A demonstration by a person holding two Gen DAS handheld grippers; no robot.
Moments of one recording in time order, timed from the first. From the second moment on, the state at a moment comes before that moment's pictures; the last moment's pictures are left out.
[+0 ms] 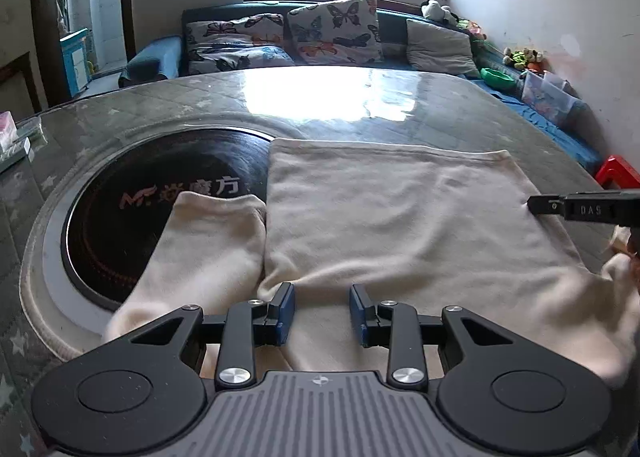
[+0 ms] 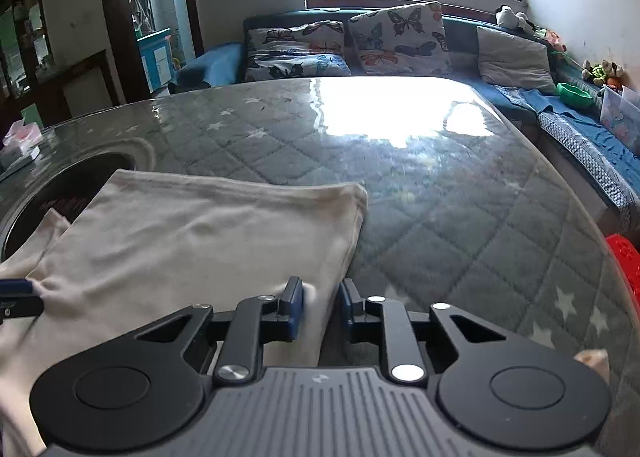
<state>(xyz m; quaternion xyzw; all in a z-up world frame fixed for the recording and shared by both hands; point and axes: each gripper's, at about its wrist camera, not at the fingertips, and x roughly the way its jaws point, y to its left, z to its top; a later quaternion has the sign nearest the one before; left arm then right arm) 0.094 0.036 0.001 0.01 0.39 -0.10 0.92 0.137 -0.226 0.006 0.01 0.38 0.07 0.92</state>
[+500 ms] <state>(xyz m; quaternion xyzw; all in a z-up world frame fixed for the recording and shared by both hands) 0.140 0.039 -0.004 0.01 0.38 -0.07 0.92 0.206 -0.205 0.001 -0.01 0.38 0.06 0.92</state>
